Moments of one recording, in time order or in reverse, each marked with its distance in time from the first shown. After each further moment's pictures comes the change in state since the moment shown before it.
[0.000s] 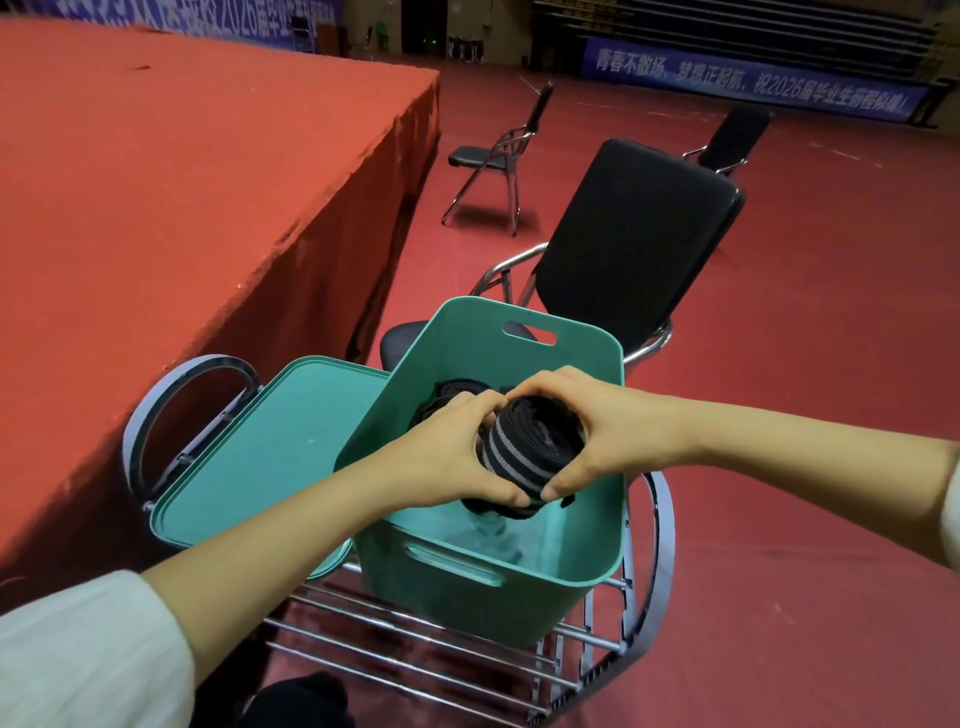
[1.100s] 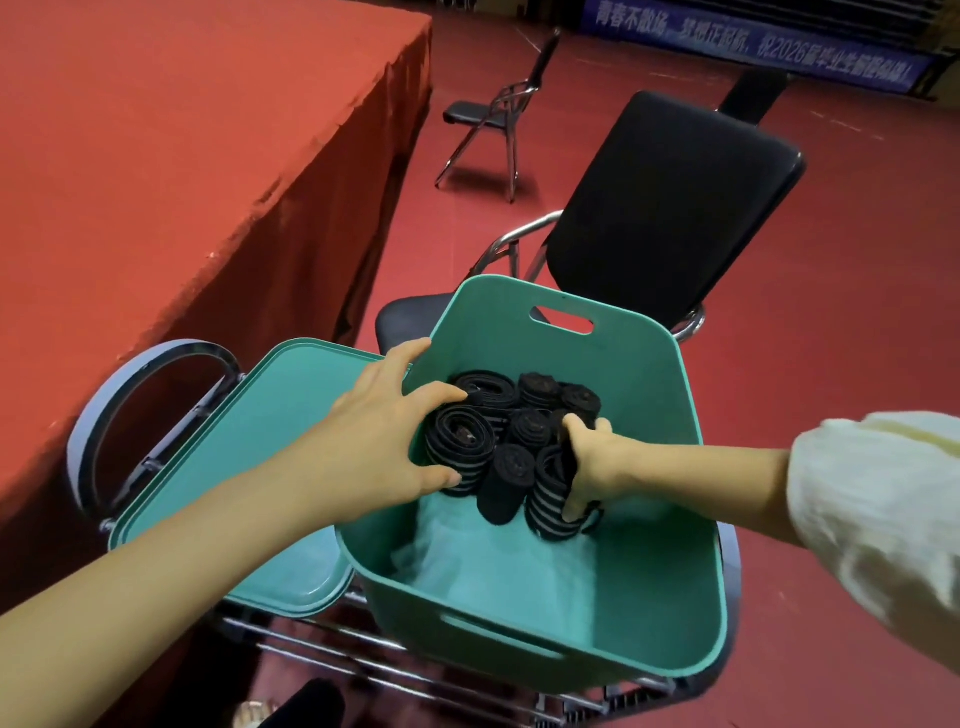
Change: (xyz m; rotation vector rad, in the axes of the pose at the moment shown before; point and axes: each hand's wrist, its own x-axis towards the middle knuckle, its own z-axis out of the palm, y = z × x) left_hand -0.001 -0.067 -0.046 0.400 0.076 -0.043; right_hand 0.094 0.054 0.065 -0.151 -0.169 0.662
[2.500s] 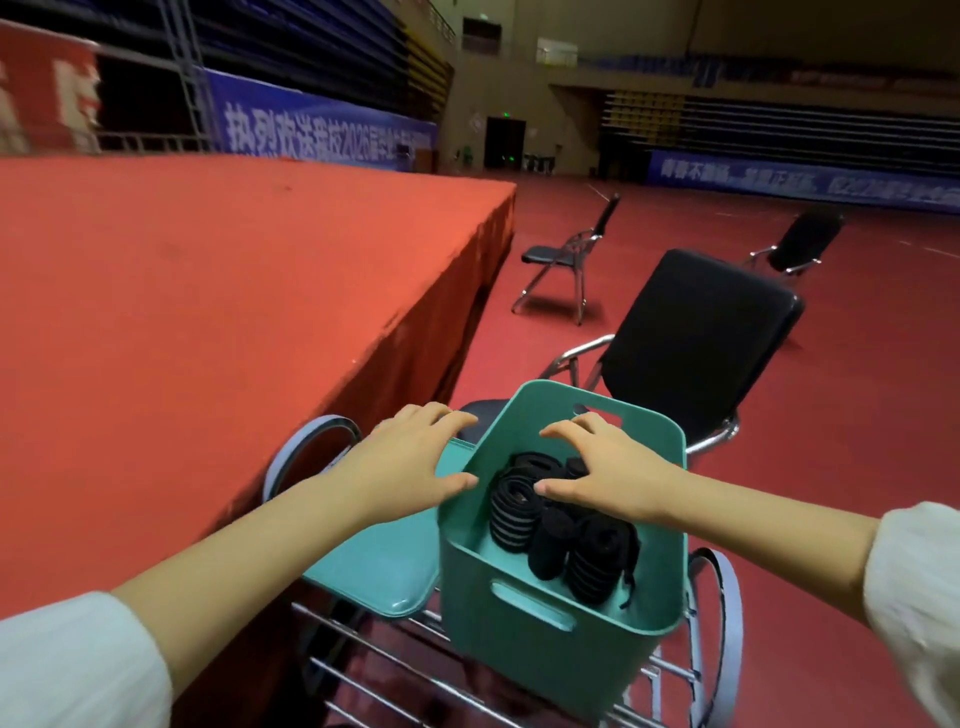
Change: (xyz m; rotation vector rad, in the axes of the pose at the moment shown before) left_hand -0.078 0.046 -0.071 0.275 0.139 -0.075; right_hand -0.140 -0.033 -0.045 0.005 0.404 -0.561
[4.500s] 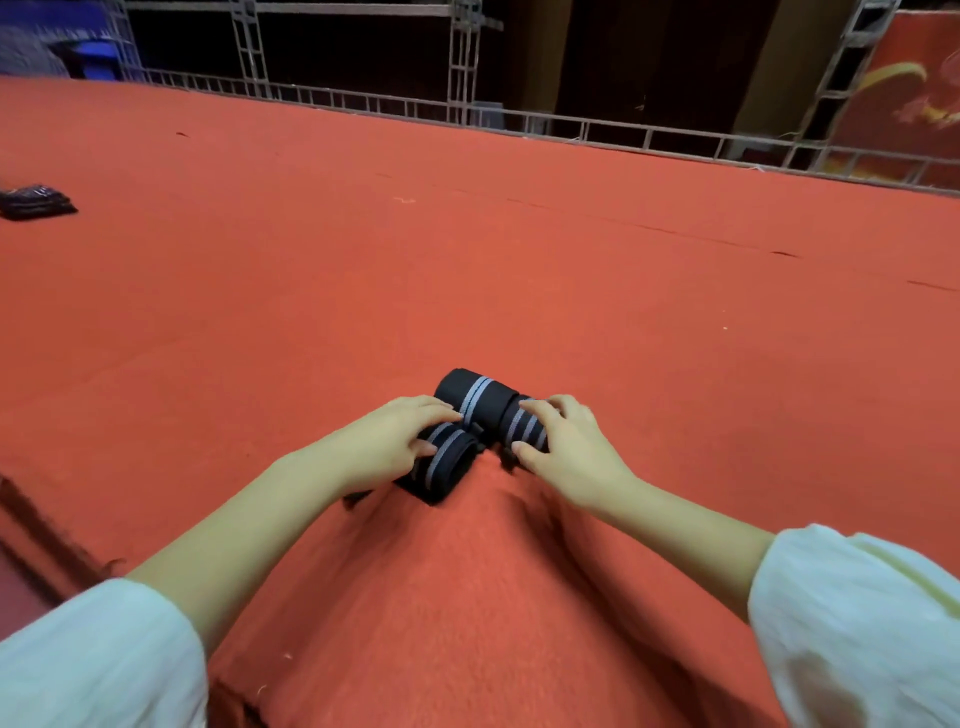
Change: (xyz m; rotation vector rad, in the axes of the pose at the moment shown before) left_hand -0.990 -0.026 -0.089 0.024 0.407 -1.838; right_hand -0.382 -0.849 0.380 0.065 -0.522 -1.707
